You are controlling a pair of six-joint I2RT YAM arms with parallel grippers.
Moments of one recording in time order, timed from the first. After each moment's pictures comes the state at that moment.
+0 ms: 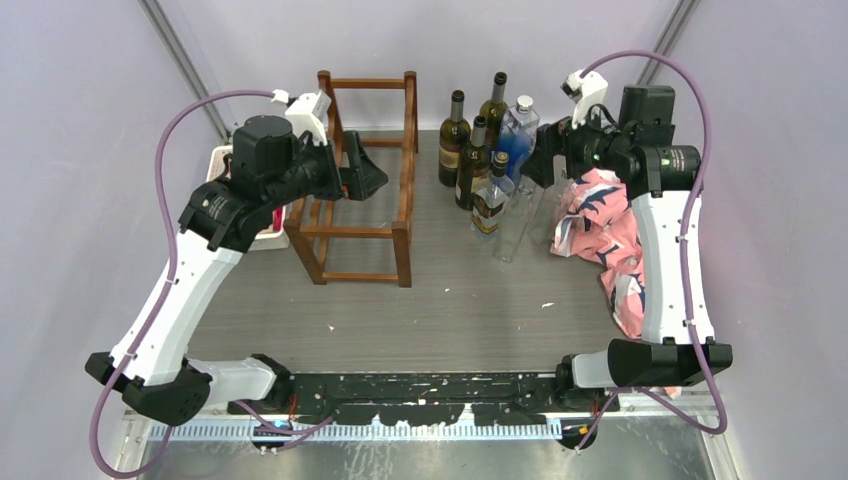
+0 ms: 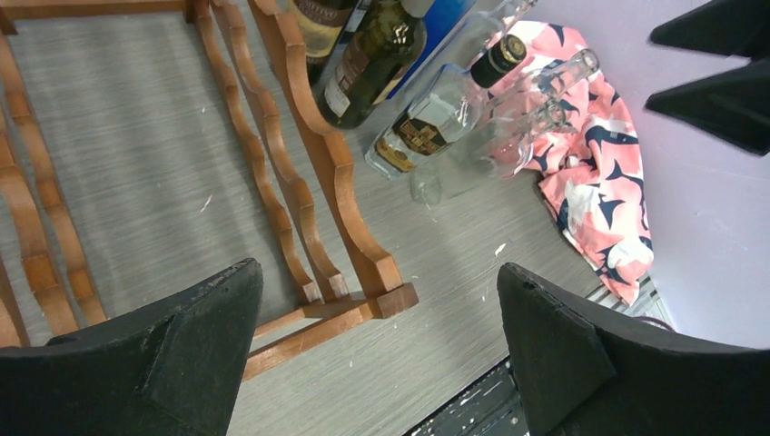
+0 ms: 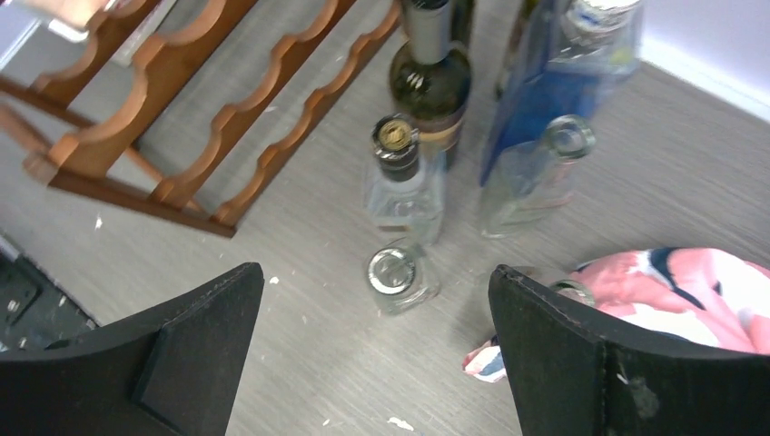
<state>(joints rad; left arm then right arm) -0.54 1.24 1.66 -0.80 0.11 -0.41 -0.01 1.38 1.81 -1.00 -0.56 -0.24</state>
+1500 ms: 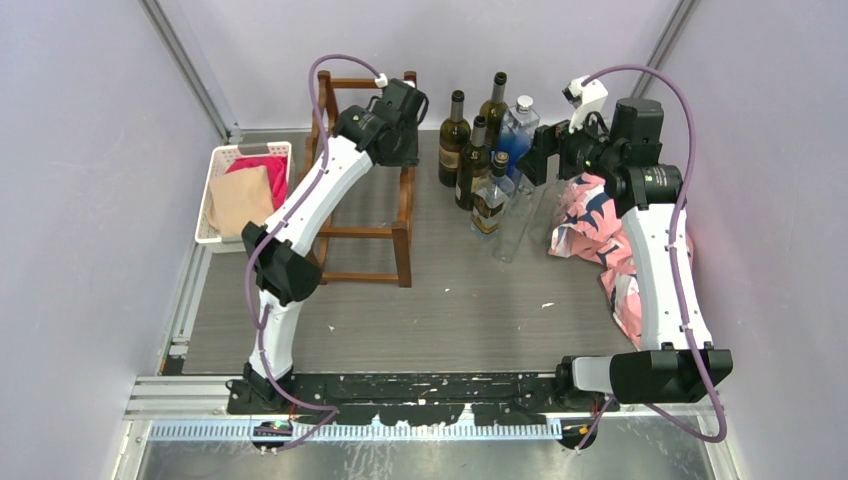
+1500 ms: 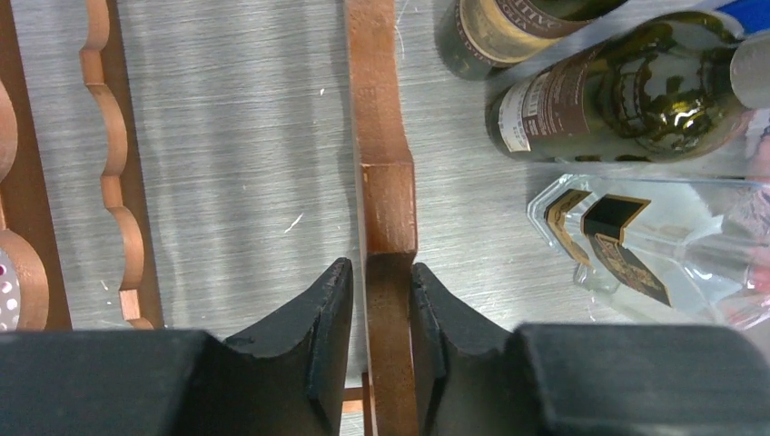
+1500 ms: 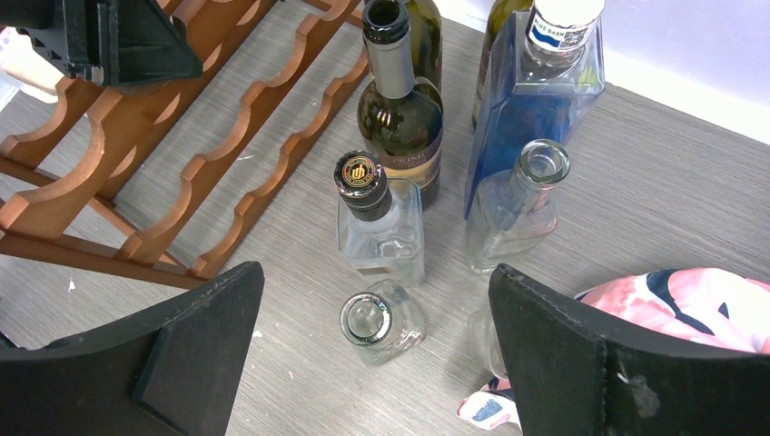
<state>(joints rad) -0.62 2.12 2.40 -1.13 -0.29 -0.46 0.00 1.30 1.54 -0.70 -0.55 -0.15</state>
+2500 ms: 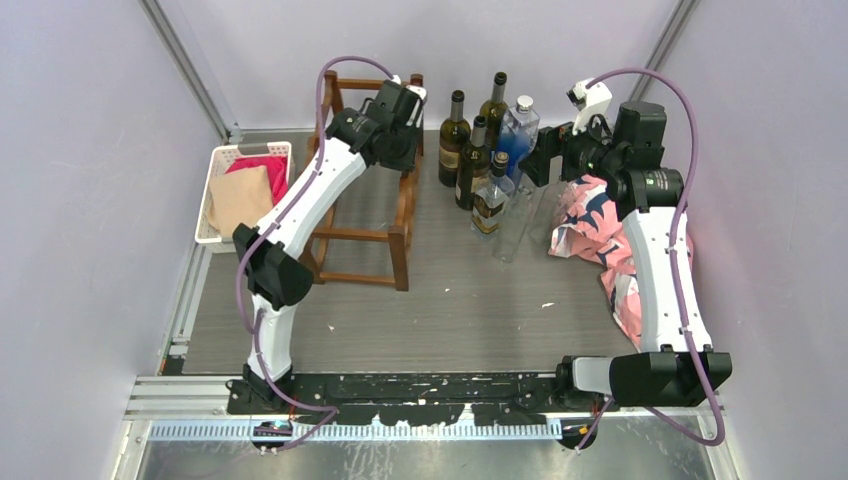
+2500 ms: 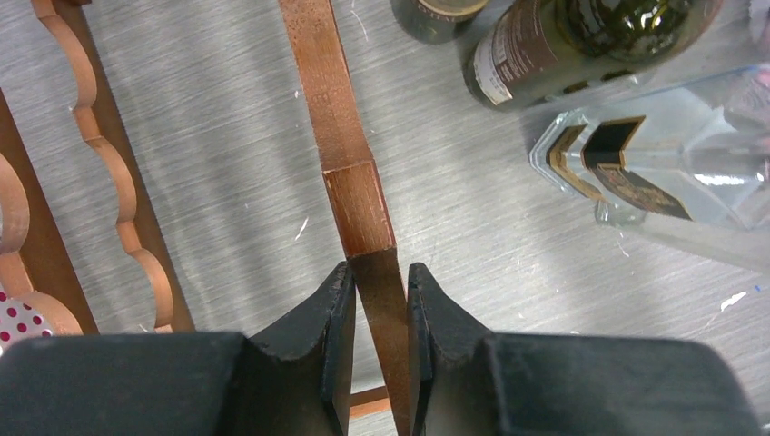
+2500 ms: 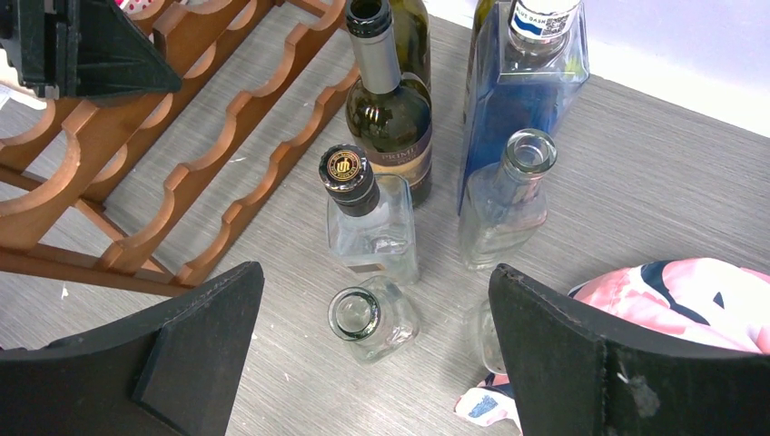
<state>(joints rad) -0.62 2.07 2.33 -1.07 -0.15 -0.24 -0.03 1.29 1.51 -0.67 -0.55 -0.14</state>
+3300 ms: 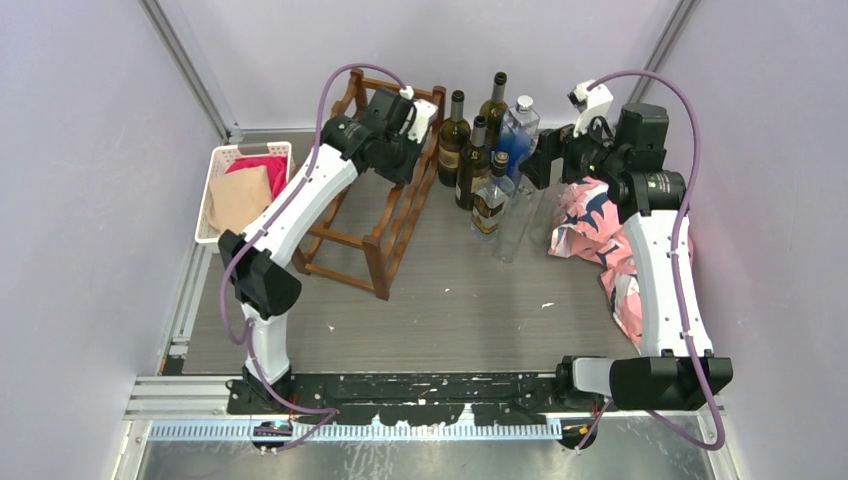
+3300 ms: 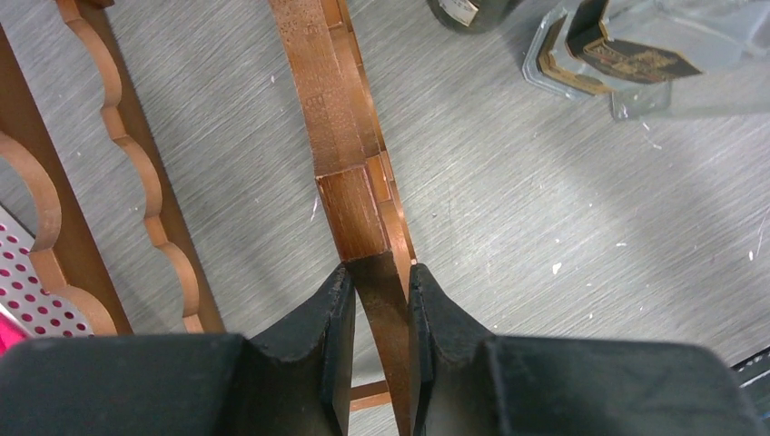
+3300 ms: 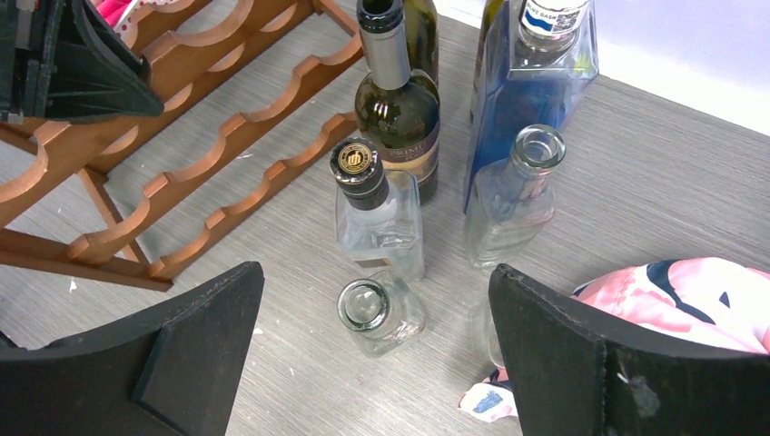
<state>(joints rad) -0.63 1.96 2.18 -1.06 -0.03 0.00 -0.03 1.27 1.51 -0.68 -0.56 -0.14</state>
